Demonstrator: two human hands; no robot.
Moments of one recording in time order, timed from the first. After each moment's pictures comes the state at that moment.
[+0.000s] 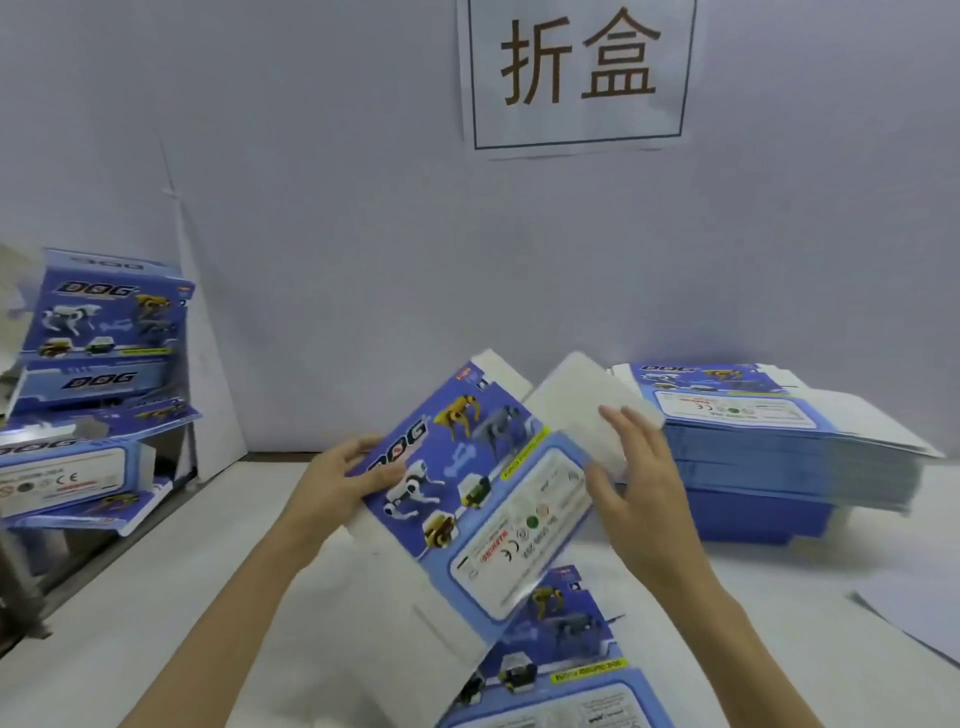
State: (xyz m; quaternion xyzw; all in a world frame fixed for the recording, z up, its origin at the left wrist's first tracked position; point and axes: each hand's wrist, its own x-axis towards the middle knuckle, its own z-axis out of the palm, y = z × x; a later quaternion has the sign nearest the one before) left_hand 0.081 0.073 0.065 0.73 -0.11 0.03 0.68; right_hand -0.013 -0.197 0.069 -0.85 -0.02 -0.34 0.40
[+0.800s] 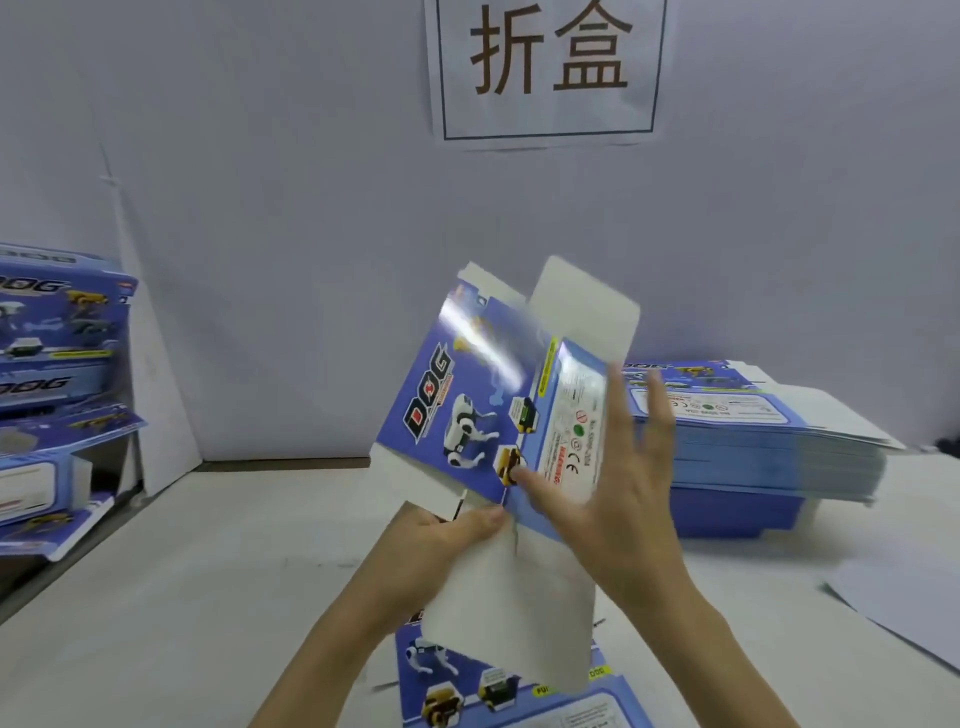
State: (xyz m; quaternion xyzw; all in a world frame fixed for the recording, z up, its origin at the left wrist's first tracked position) left_hand 0.007 -0.010 0.073 0.72 -0.18 -0.09 0.67; right_hand -0.019 -0.180 0.075 -0.83 -0.03 -0.45 0.34
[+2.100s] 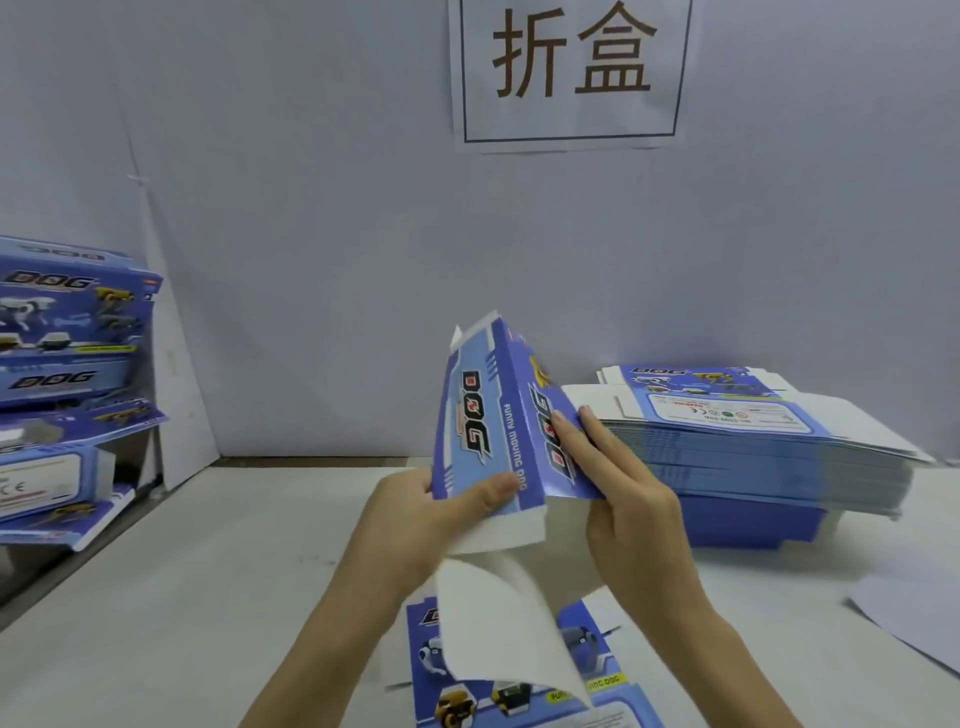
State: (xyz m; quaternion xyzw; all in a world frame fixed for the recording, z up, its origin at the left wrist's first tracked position) left_hand -0.003 -0.001 0.100 0.75 -0.12 -0.02 0.65; right_hand -0.022 -0.181 0.071 -0.82 -0.14 -0.45 0.32
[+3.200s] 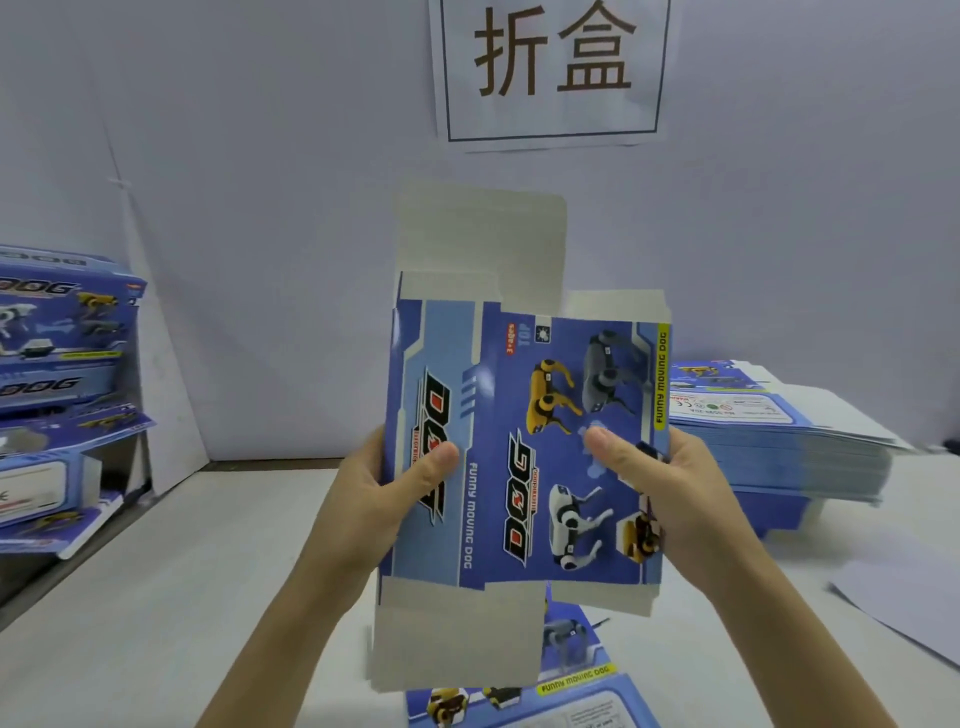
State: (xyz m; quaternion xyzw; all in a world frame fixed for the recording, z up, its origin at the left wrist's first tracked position) left_hand 0.011 0.014 0.094 0.67 -0.18 0.03 0.72; right_hand -0.035 -0.208 0.103 -0.70 -0.04 -0.24 0.67
